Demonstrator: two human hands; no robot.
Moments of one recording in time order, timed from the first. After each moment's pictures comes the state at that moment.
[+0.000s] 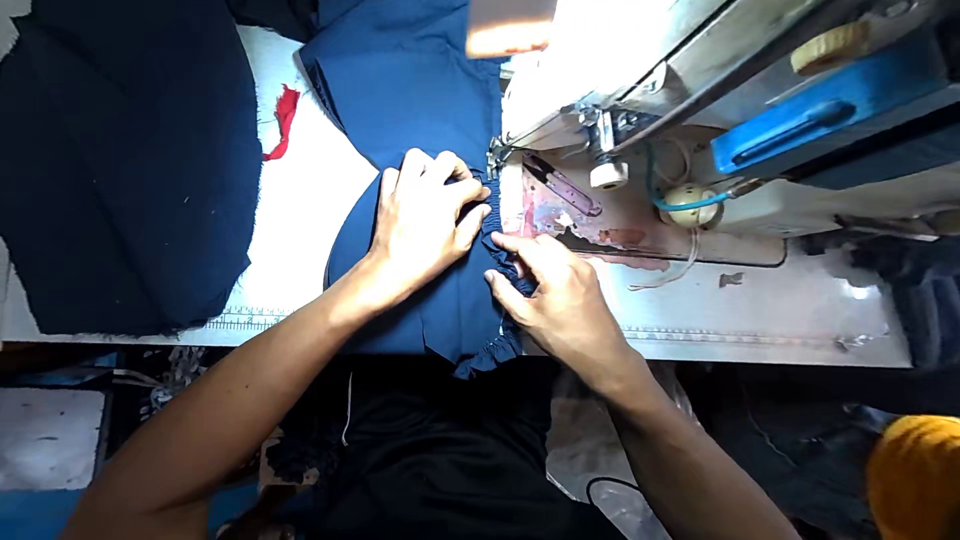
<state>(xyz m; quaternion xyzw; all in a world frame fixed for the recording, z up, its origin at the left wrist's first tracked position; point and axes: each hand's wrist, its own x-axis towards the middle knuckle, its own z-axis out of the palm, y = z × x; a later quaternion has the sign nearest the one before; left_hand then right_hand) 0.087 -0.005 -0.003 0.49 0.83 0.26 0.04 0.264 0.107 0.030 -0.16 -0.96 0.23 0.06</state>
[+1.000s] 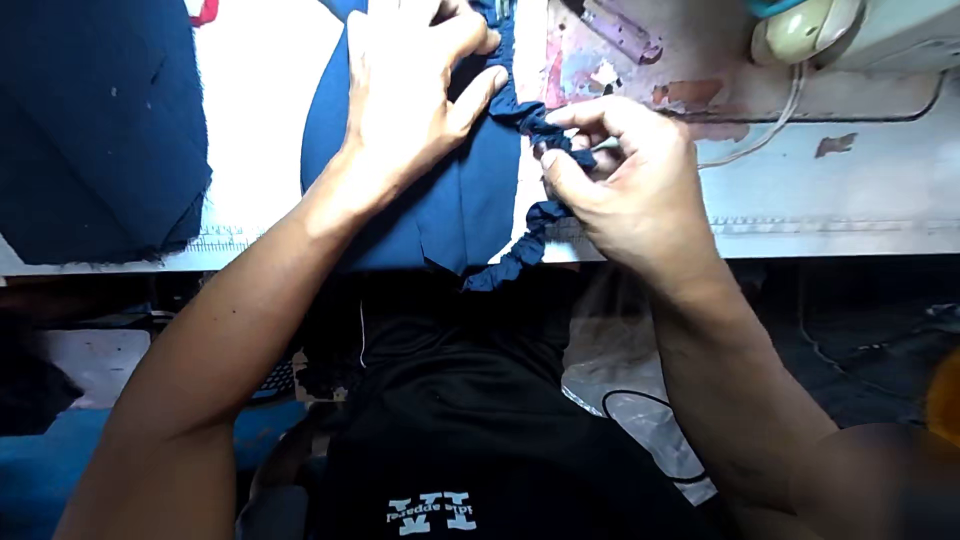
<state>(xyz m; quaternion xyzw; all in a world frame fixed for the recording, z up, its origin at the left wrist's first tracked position) 0.085 -0.004 -0.013 0.51 0.82 0.26 0.04 0.291 0.121 0.033 -0.25 -0.89 0.37 0.08</state>
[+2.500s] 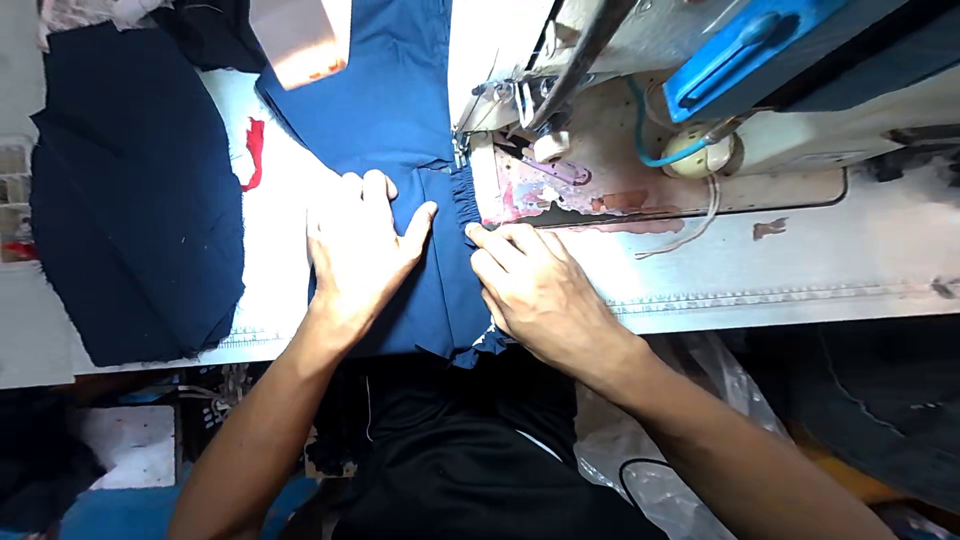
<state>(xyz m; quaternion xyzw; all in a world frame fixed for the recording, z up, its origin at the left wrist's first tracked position) 0.098 -0.028 0.016 0.38 0.91 0.16 -0.01 0.273 0.108 0.025 -0.01 -1.00 0.09 0.03</state>
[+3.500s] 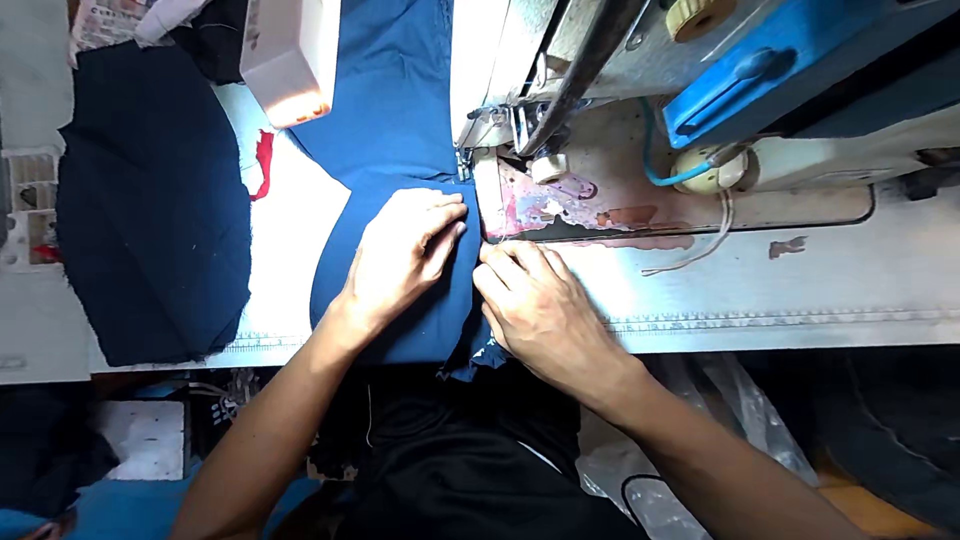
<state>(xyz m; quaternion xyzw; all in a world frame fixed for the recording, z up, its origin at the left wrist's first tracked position) 0.100 -0.016 0.004 0.56 0.75 0.35 0.03 0.277 0.108 0.016 -0.03 -0.99 0.11 0.06</state>
